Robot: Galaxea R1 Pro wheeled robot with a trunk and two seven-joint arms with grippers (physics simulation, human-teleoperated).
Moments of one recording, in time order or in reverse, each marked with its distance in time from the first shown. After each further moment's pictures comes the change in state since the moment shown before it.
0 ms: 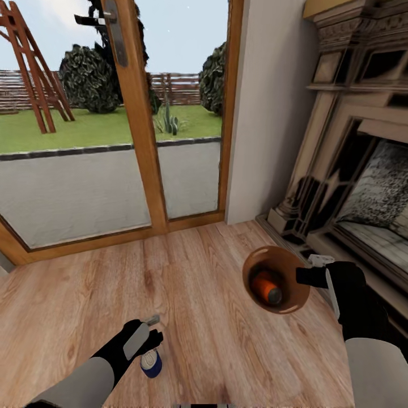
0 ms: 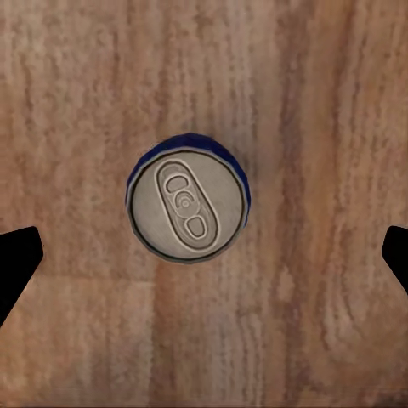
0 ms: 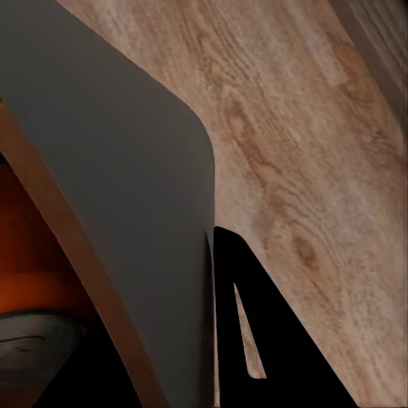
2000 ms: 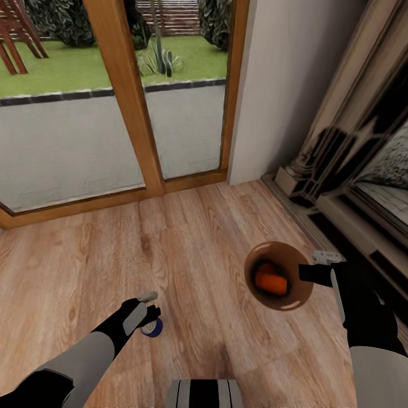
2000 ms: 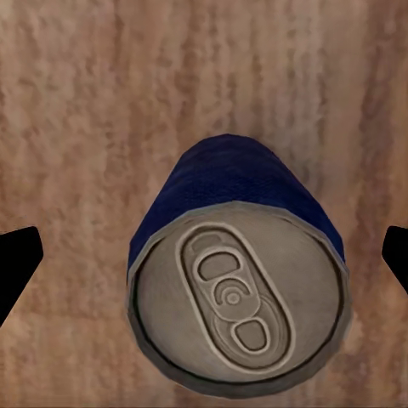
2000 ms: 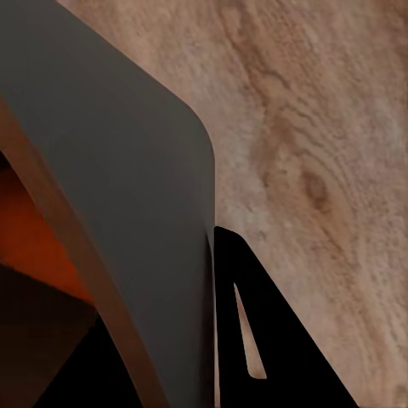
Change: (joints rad) left arm -0.122 0.022 -0.007 0.046 -0.037 -0.045 -0.051; right arm 0.040 0.002 -0.002 -0.124 -0.011 0.002 0.005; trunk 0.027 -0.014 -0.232
